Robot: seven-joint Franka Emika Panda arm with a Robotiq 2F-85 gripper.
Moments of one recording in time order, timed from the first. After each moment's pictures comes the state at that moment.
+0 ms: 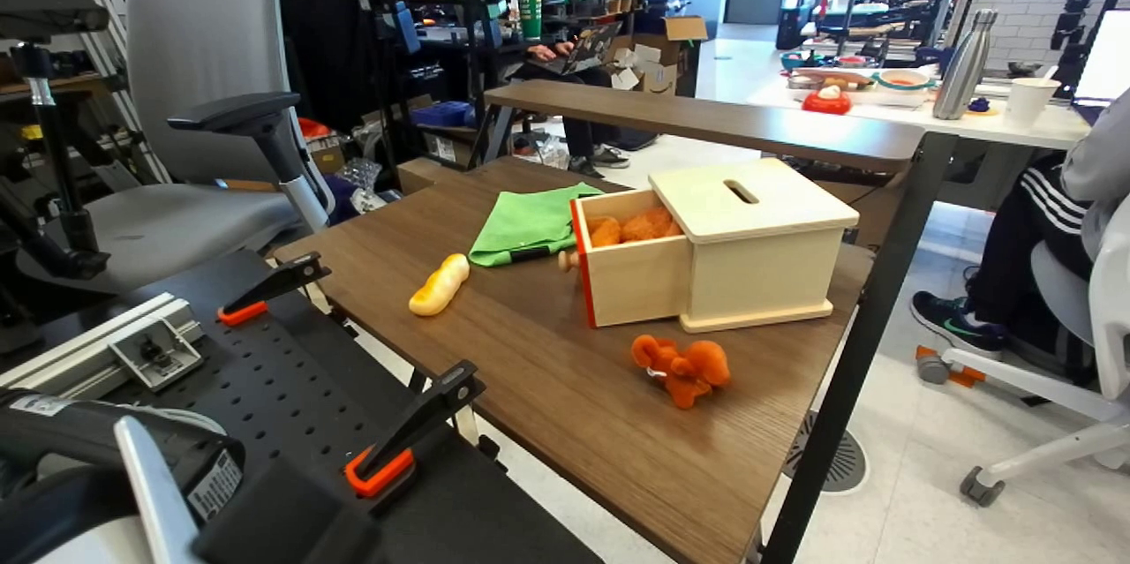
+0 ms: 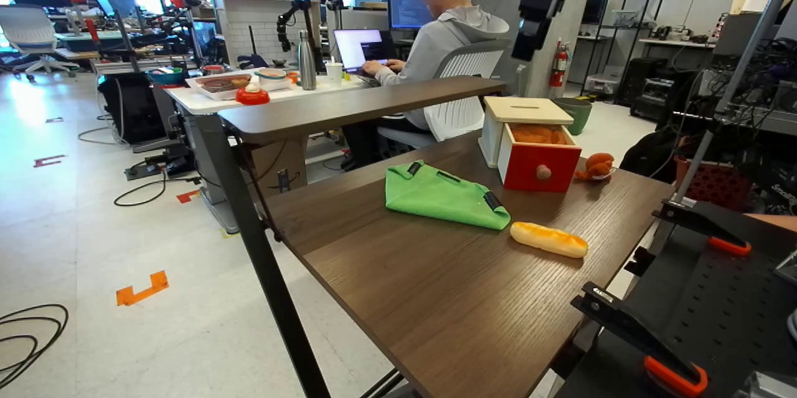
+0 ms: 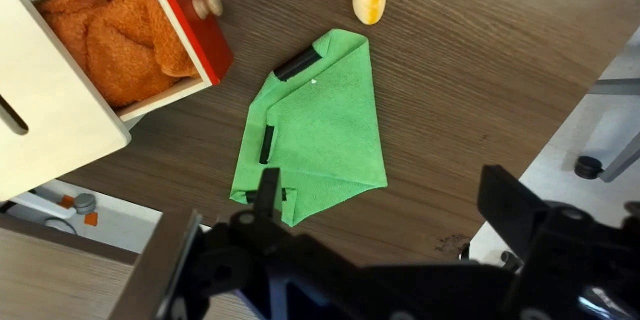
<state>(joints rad) 0.16 -0.04 -0.03 -2.40 -0.03 2.52 -0.32</state>
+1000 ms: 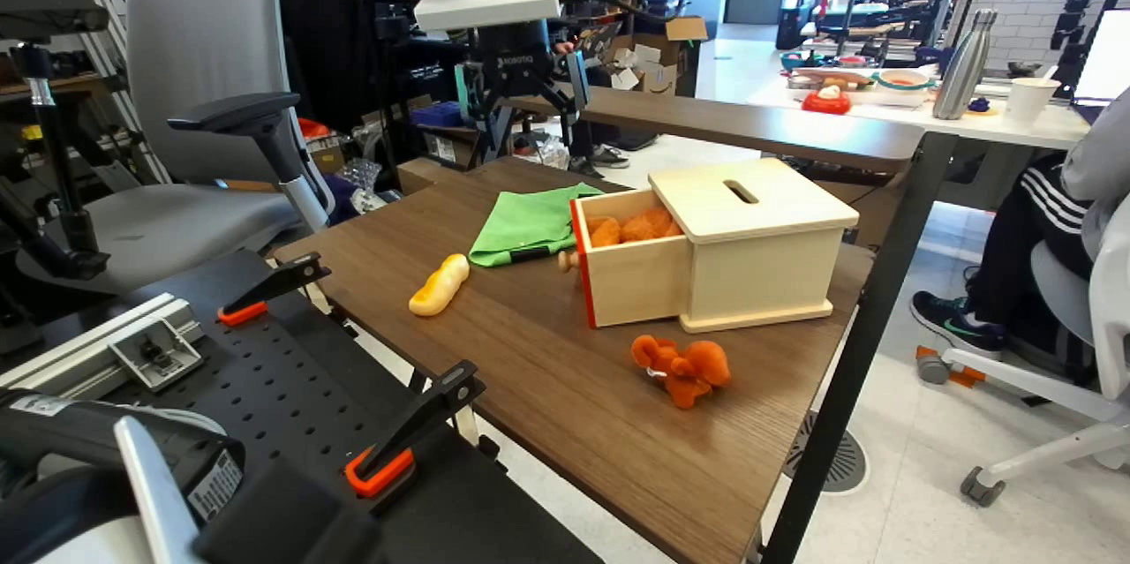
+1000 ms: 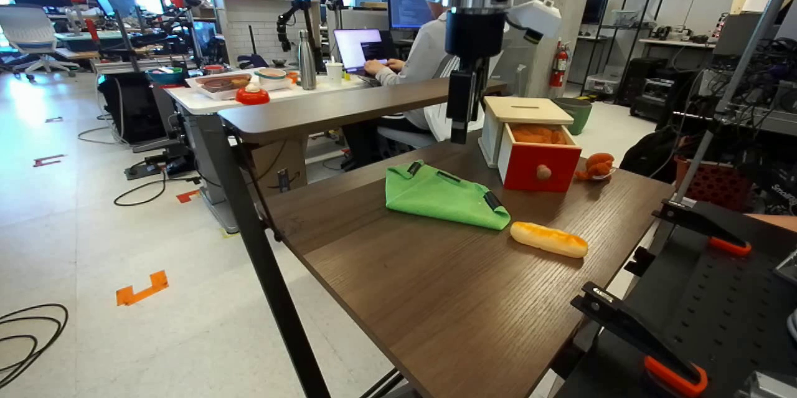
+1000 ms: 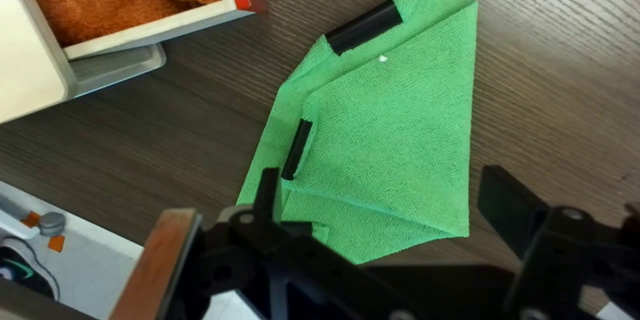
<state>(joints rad) 0.10 0.46 0.01 -2.03 -0.17 2.52 -0.32</state>
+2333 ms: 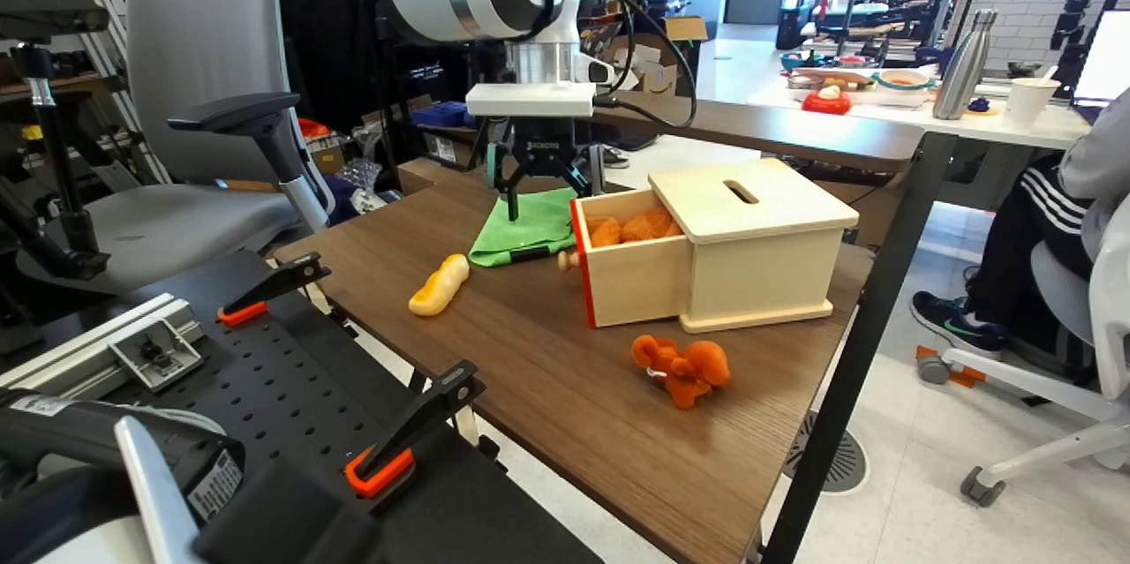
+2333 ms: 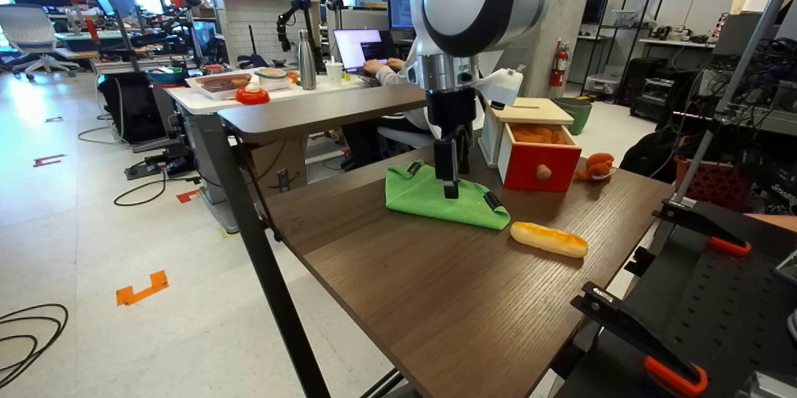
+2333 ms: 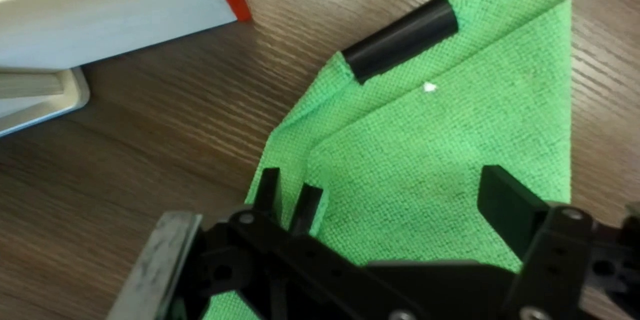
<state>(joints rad) 0.08 0.77 0.03 -1.74 -0.18 2.36 -0.32</state>
